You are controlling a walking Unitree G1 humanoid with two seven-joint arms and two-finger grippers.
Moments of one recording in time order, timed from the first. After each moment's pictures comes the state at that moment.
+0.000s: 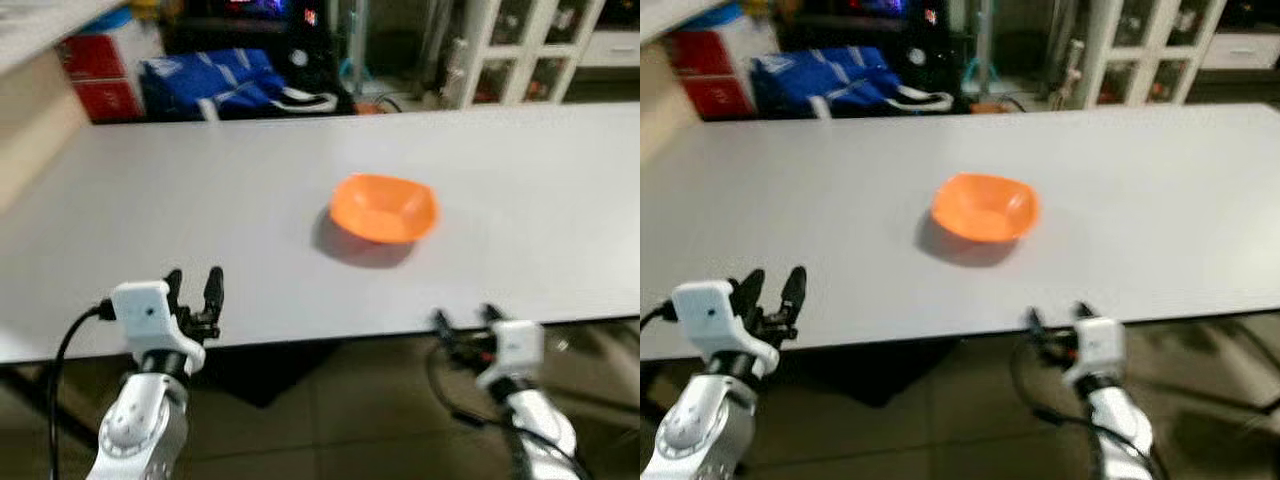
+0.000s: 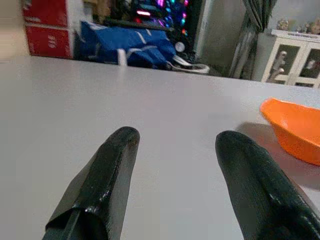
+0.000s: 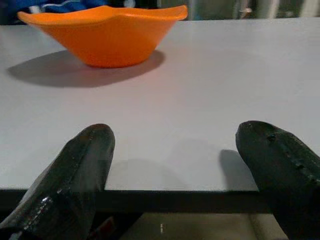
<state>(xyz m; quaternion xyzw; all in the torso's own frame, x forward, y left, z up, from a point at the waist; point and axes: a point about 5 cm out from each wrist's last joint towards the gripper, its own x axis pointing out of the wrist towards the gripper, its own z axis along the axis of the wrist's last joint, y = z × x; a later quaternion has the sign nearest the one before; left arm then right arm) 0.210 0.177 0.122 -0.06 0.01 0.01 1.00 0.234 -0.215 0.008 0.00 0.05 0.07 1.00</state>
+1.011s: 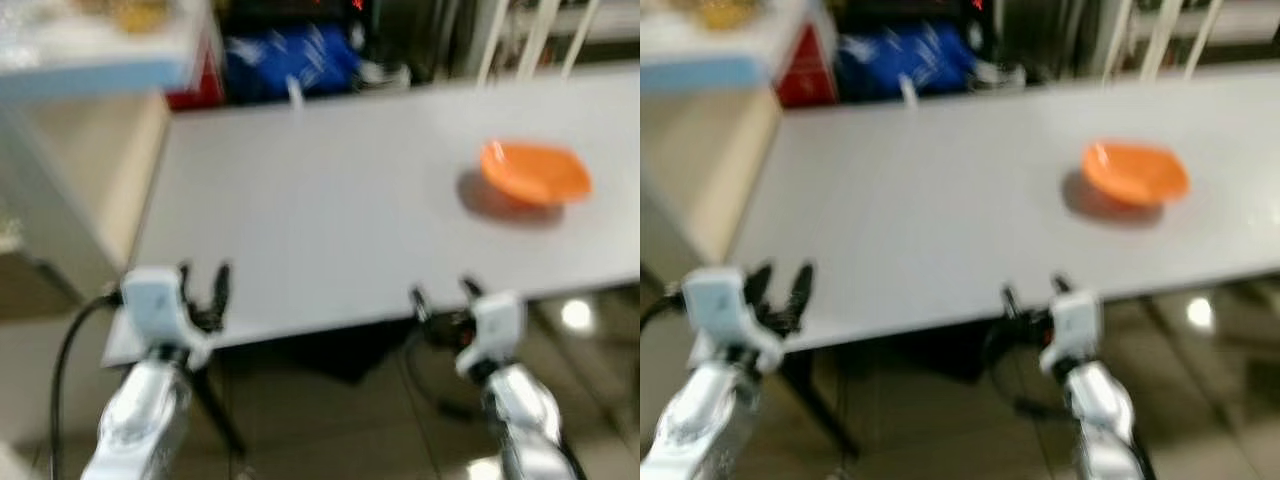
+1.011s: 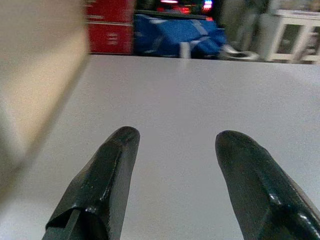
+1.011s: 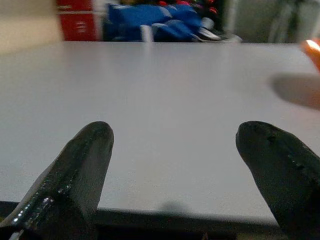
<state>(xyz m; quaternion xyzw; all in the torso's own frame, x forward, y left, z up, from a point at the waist) 0.215 0.176 0.124 -0.04 0.02 -0.01 1.00 0.244 -0.174 0.060 -0.04 -0.02 0.13 0.99</state>
